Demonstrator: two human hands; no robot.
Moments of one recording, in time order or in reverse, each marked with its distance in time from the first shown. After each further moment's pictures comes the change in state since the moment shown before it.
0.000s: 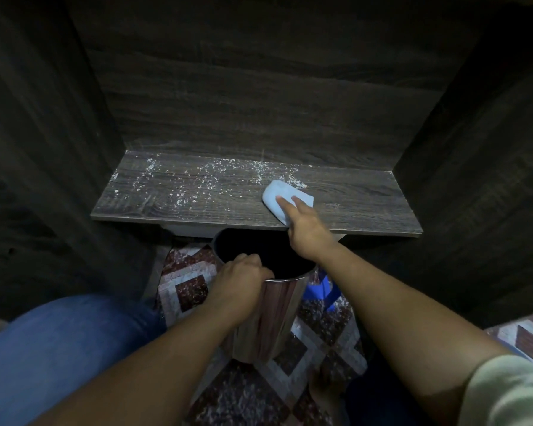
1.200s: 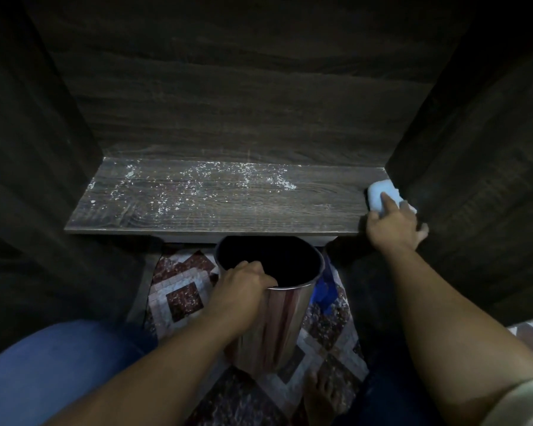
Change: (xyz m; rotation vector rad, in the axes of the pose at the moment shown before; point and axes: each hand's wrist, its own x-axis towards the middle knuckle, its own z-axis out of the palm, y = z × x) left_hand 0.017 0.010 0.010 -0.084 -0.028 0.060; right_hand -0.022 0.130 -0.057 -0.062 0.385 0.724
